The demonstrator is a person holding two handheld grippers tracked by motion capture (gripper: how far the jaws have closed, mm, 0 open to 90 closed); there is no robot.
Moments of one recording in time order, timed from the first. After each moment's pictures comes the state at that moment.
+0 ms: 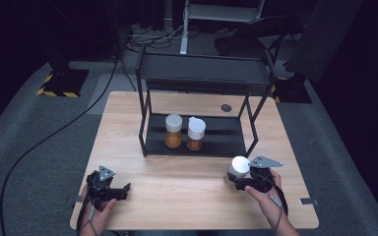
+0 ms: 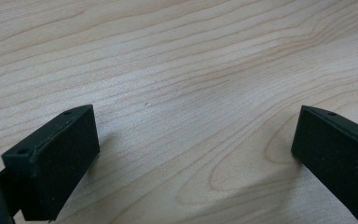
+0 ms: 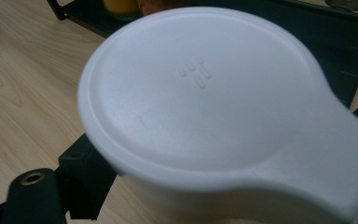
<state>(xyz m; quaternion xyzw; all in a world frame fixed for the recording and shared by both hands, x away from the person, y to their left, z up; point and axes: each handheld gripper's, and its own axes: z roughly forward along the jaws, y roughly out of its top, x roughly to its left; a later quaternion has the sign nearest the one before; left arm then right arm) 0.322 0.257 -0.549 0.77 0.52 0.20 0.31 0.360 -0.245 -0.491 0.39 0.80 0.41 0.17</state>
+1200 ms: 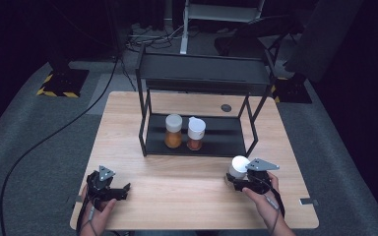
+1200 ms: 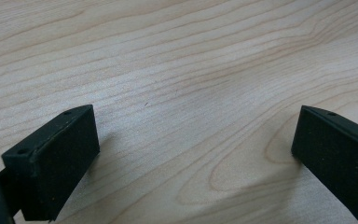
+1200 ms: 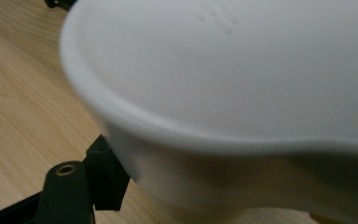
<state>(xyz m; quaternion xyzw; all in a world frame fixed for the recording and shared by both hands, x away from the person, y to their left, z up) 0.322 0.257 -0.549 0.77 0.52 0.20 0.31 0.358 -0.241 -0.503 0.39 0.80 0.41 0.18</state>
